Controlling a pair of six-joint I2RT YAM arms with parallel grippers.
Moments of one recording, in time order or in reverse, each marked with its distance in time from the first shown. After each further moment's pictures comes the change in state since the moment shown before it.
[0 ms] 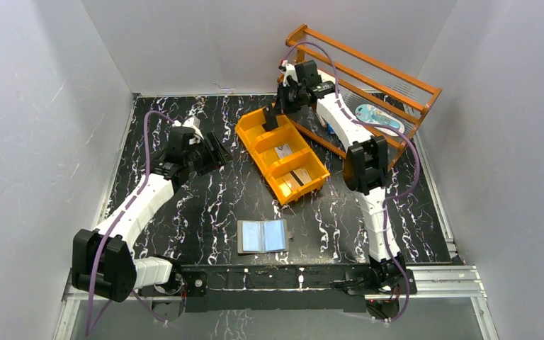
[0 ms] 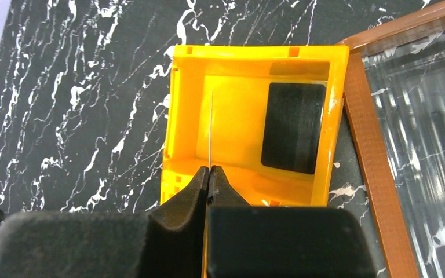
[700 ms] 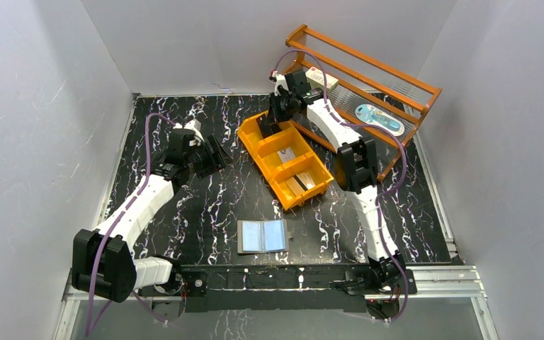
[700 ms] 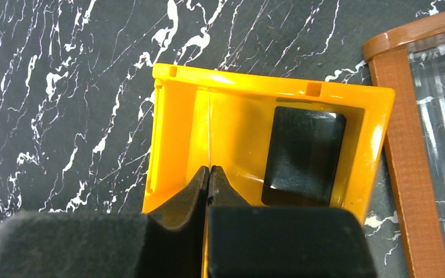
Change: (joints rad) left arm 0.003 -0.009 -0.015 -0.025 0.022 0.007; right arm 0.032 0.141 0.083 -0.013 -0.008 -0.024
